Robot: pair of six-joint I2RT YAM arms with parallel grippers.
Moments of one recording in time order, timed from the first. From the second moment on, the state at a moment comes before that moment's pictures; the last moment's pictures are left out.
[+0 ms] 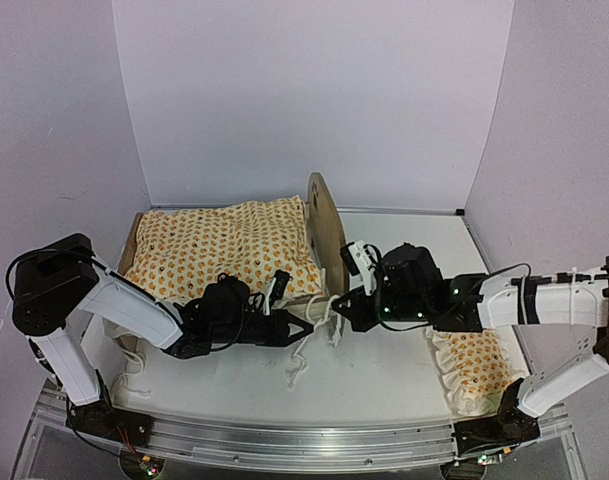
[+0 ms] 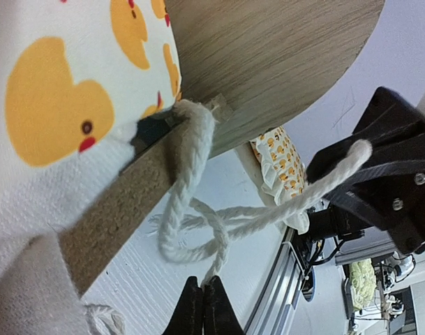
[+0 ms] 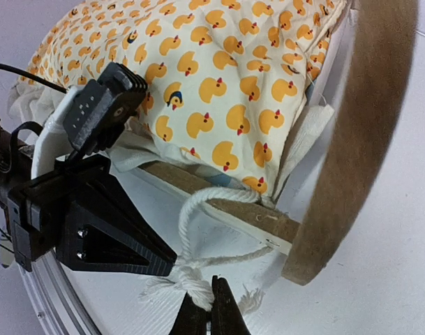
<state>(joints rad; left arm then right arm) -1.03 1.73 0.67 0.71 0.26 -0.85 0.97 1.38 0.73 0.07 -0.03 0.38</state>
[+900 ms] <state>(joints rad) -1.05 1.72 0.69 0.68 0.19 -0.86 0.97 1.44 0.91 -0.24 -0.02 0.21</state>
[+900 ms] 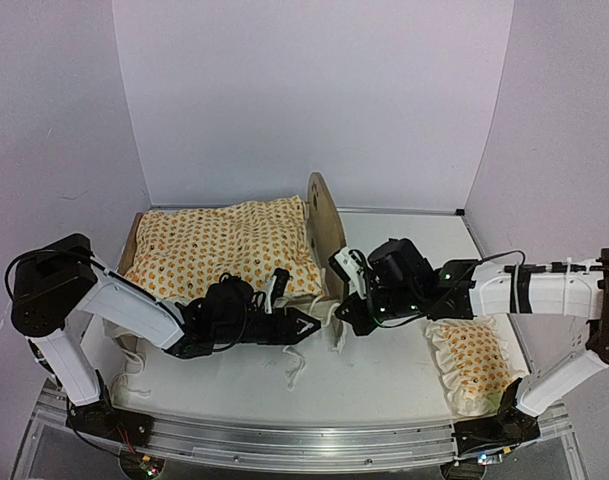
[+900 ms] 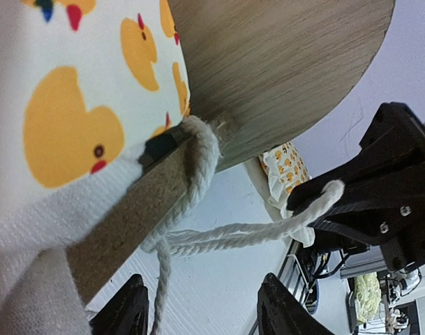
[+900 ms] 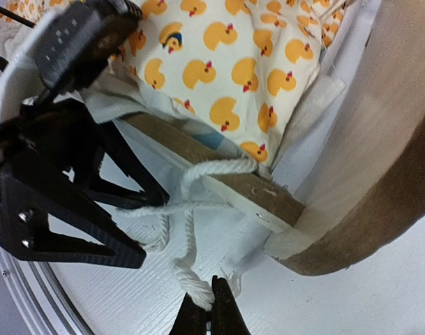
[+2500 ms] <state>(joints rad) -1.14 1.79 0.97 0.34 -0.29 -0.71 0.96 1.42 0.74 0.00 -0.04 0.30</state>
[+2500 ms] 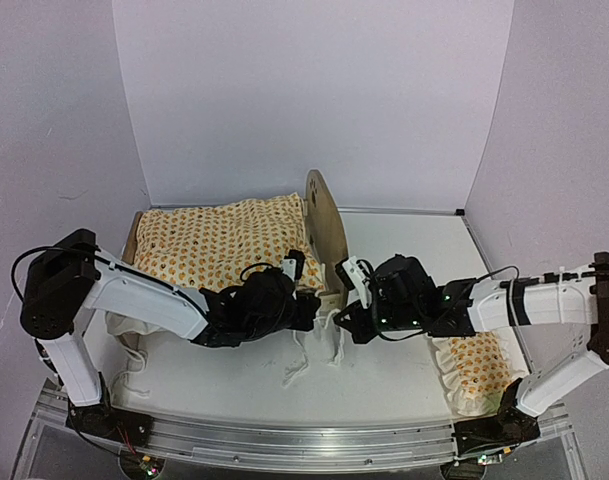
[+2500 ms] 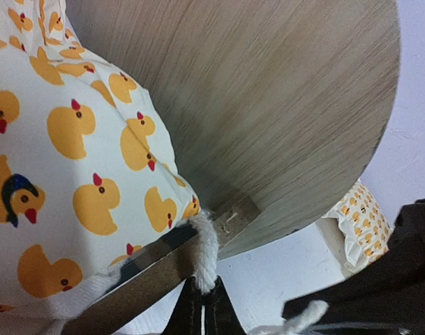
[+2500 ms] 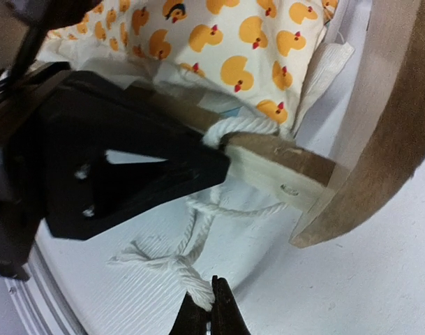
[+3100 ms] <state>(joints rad) -1.13 1.68 0.94 0.33 -0.13 -0.67 0.93 1.64 0.79 0.28 0.01 0.25</state>
